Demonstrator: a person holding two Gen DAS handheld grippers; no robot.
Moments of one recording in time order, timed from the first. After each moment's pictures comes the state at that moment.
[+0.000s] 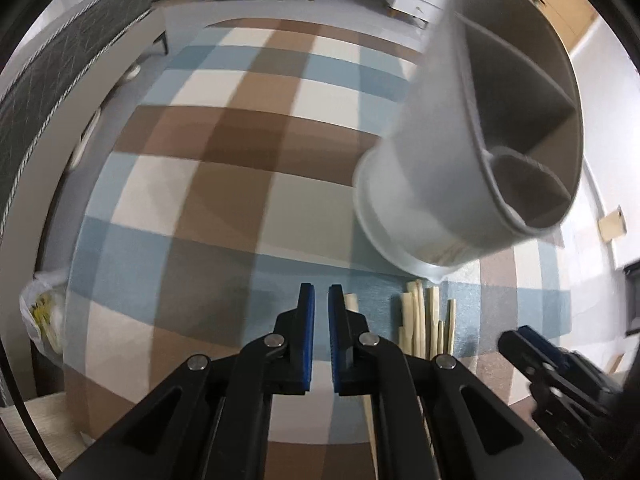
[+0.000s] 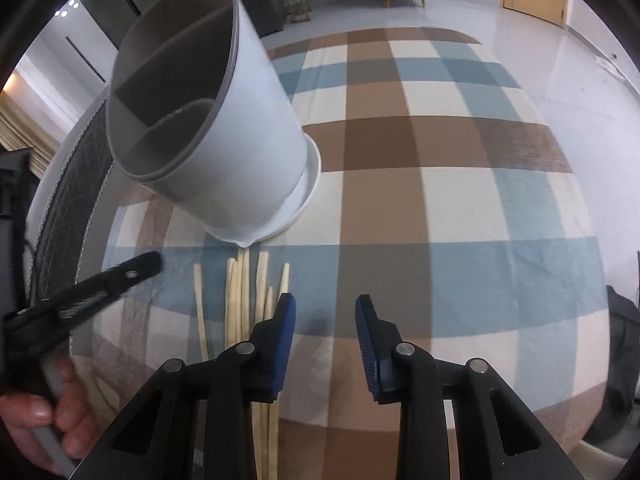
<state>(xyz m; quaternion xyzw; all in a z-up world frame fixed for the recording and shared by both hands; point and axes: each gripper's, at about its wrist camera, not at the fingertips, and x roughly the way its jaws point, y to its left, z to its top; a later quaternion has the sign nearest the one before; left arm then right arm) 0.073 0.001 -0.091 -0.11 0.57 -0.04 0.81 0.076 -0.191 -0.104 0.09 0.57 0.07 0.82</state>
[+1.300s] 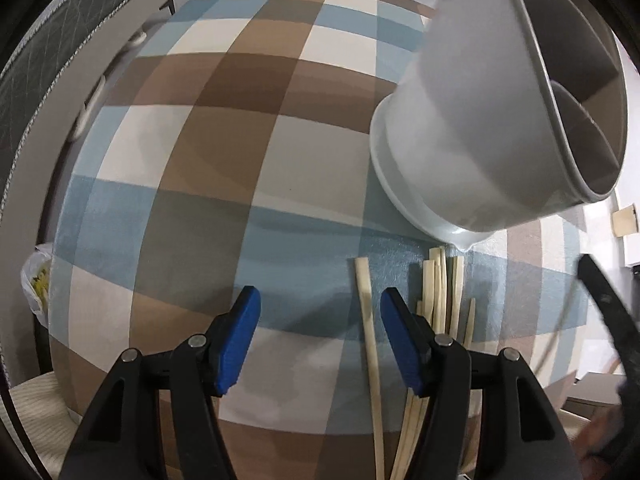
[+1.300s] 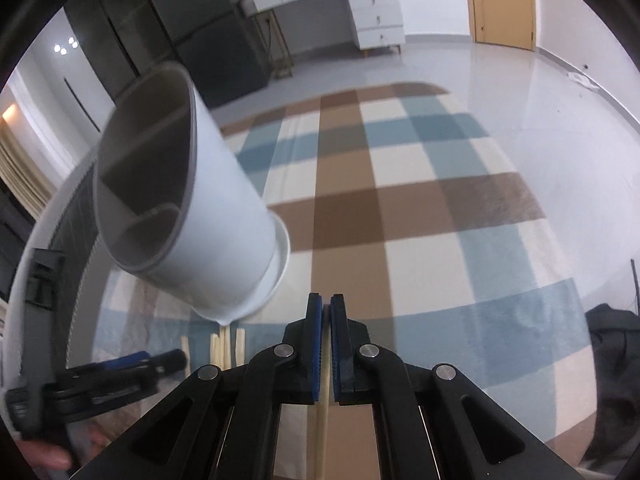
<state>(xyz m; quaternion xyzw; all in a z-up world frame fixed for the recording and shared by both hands) 0.079 -0.019 -0.120 -0.08 0.62 -0.01 0.78 0.075 -0.222 -0.078 0.11 0.47 0.03 0.87</state>
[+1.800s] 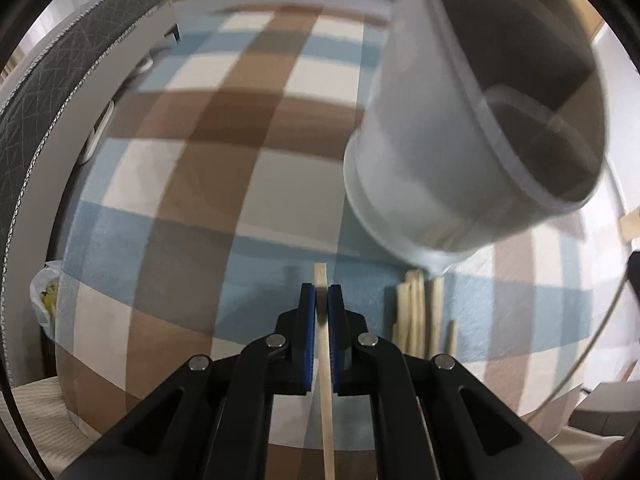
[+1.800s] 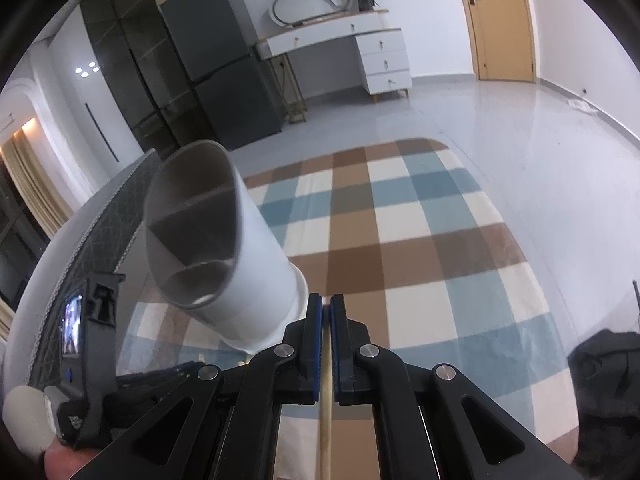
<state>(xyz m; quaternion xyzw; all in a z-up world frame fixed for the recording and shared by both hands) 0.066 -0.013 -0.104 -0.08 0.57 -0.01 0.82 0.060 -0.226 -0.036 0.12 0.39 0.05 0.91</state>
